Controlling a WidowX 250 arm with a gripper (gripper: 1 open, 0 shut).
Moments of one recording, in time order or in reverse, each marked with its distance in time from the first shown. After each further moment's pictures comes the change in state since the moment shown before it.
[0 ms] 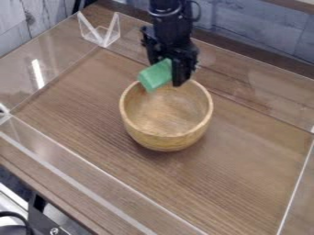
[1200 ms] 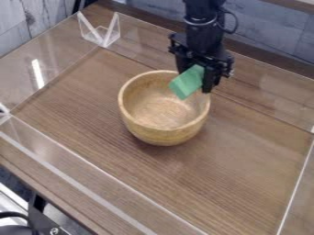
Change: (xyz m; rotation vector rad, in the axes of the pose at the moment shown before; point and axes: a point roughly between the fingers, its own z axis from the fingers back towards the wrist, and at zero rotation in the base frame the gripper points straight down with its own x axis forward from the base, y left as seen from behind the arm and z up) arm 0.025 -0.032 -0.009 0.027 -0.015 0.059
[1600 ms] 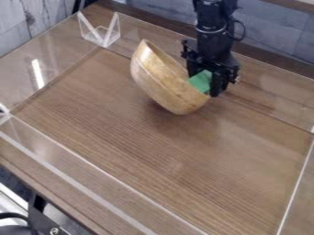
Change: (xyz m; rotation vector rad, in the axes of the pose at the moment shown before) arm 0.018 0.002 -0.024 -0.012 0.019 -0.081
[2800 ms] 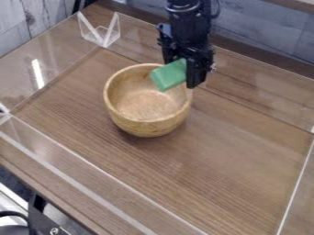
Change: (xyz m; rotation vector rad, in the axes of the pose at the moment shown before) arm -0.038 0.006 0.051 -0.048 0.004 -0.069
